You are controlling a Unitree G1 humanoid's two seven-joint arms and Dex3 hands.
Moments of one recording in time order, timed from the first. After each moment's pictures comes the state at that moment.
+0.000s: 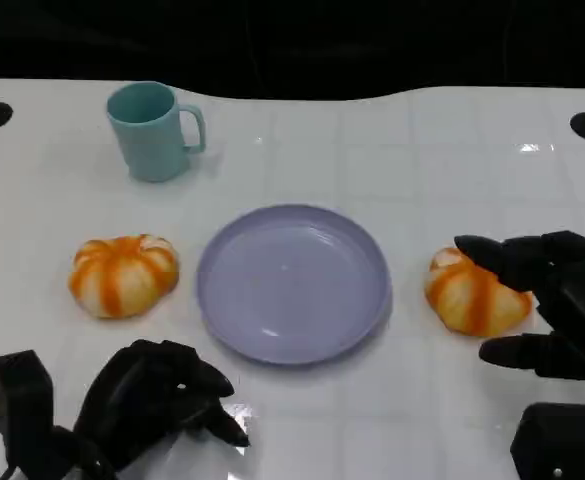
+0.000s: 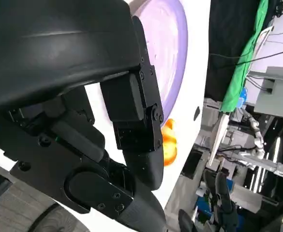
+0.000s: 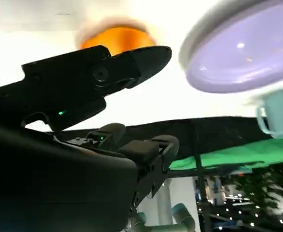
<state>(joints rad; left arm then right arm) -0.24 0.01 0.16 0.84 -0.31 -0.33 -0.82 -0.07 -0.38 0.08 0.00 -0.82 -0.31 0.01</state>
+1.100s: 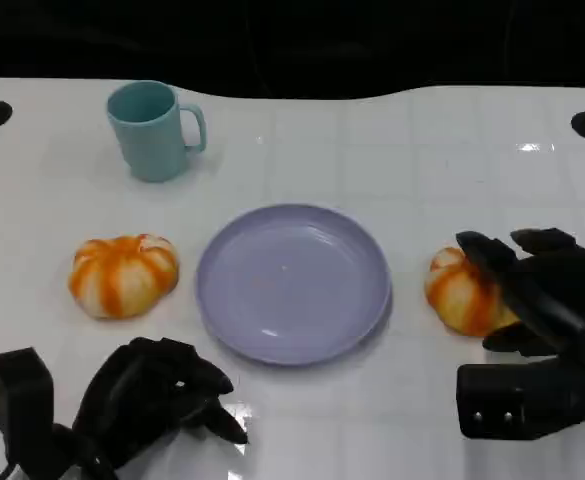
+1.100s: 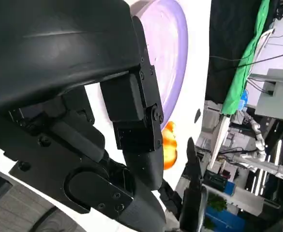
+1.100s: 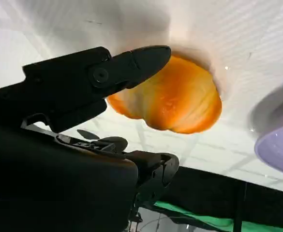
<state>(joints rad) -0.25 0.01 0.16 0.84 -0.31 -0.33 -0.81 -0.40 -0.38 0.40 0.51 -1.00 -0.06 -0.15</state>
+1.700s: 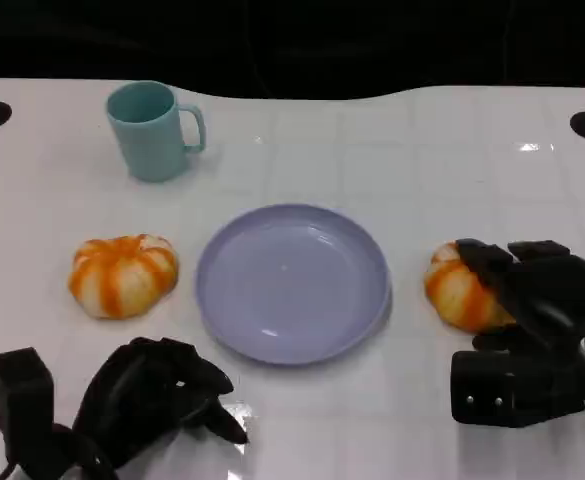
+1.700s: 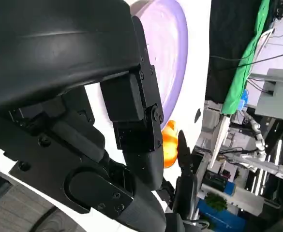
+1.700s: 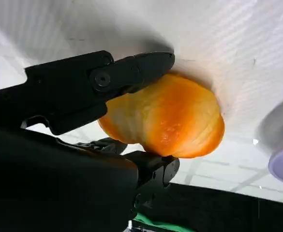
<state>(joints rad) -0.25 0.01 0.16 0.84 -0.31 -0.33 -0.81 -0.51 -0.34 0.46 0.79 -0.88 -0.13 -0.26</state>
